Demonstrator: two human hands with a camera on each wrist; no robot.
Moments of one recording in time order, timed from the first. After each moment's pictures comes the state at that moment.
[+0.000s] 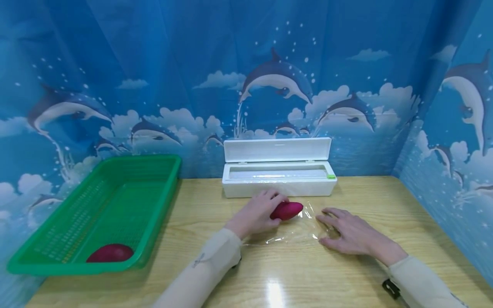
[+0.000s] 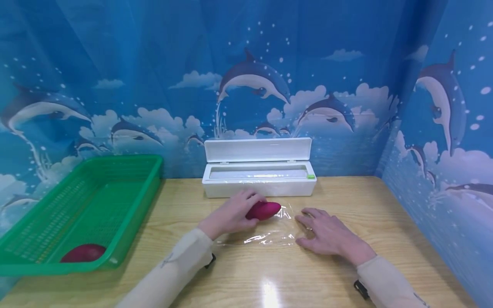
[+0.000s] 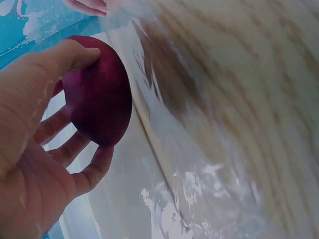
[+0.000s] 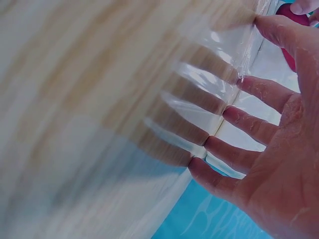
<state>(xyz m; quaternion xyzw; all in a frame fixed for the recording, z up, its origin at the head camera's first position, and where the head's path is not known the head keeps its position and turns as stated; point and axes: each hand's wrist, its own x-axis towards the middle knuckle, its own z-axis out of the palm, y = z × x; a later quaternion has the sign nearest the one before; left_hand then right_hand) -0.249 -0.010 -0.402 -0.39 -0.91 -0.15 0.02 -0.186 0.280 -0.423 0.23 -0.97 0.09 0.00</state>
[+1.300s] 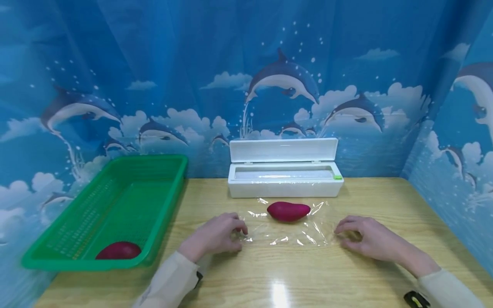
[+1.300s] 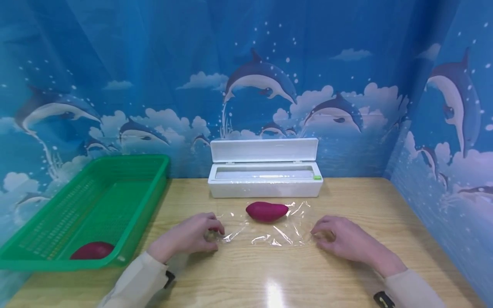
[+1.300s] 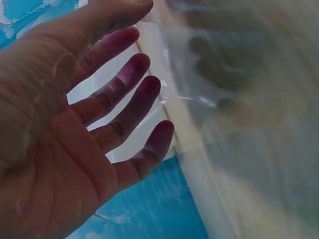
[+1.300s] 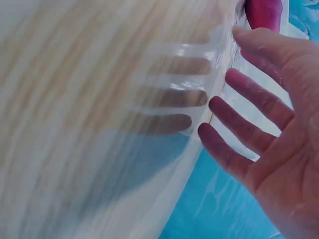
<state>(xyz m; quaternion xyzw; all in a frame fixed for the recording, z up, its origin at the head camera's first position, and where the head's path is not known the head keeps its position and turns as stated) -0.210 -0.115 -0.400 -0.31 -0.93 -0.17 -0.11 -0.178 0.309 -0.425 0.32 -0.93 0.16 0.09</state>
